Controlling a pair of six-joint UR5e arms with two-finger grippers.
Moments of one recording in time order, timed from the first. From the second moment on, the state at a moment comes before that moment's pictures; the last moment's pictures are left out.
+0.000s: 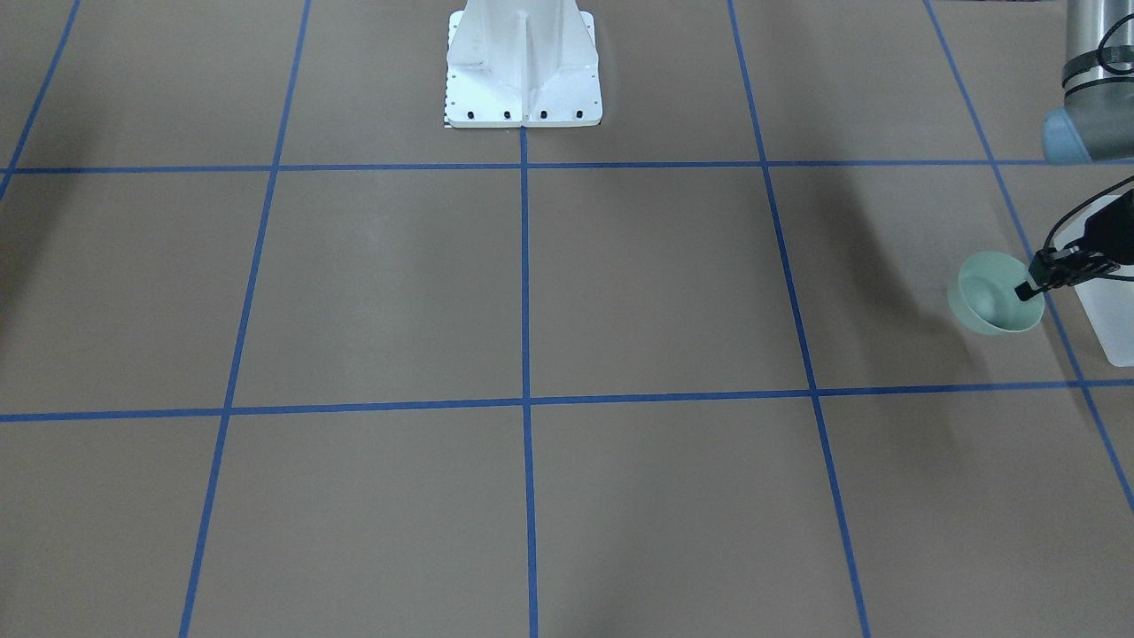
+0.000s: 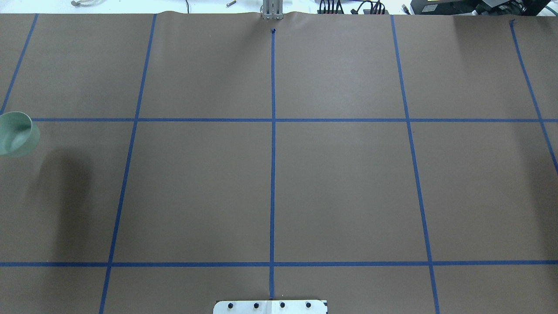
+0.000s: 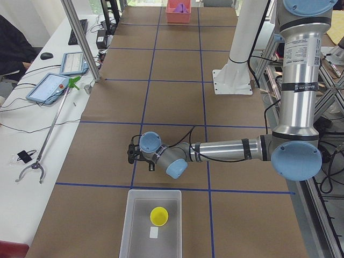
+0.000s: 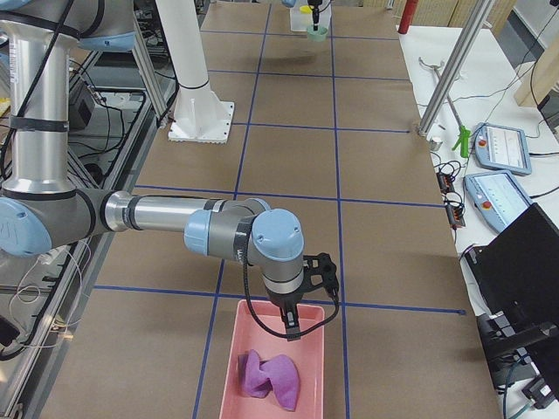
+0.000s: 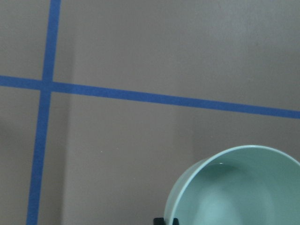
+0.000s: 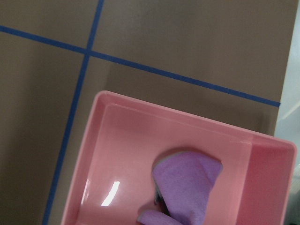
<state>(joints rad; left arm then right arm) -1.30 -1.55 -1.41 -2.35 -2.47 -0.72 1.81 -1.69 1.75 -1.68 2.27 -0.42</state>
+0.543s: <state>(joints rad) -1.55 -1.55 -1.41 -2.09 -2.49 -0.32 1.65 -1.68 1.88 -1.68 2.40 -0.10</state>
